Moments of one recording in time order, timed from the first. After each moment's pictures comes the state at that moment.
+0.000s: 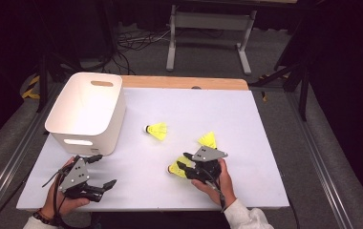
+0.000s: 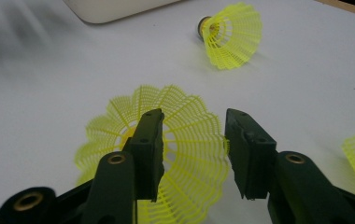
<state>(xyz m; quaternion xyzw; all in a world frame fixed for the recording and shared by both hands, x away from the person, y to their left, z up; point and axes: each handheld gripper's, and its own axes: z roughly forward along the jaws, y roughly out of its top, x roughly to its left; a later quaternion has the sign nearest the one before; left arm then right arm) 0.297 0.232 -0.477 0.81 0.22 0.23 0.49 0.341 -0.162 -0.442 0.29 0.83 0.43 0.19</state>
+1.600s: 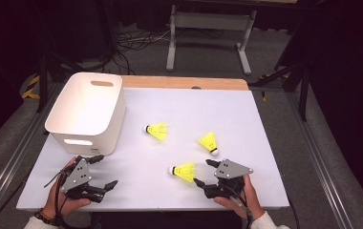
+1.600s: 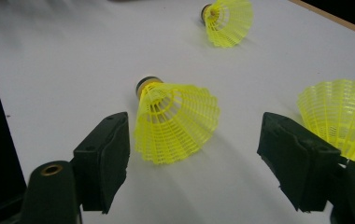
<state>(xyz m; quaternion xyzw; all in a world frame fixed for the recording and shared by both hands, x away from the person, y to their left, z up) 0.297 0.229 -0.478 0.82 0.21 0.23 0.49 0.299 -0.213 -0.433 0.24 0.85 0.42 0.21</state>
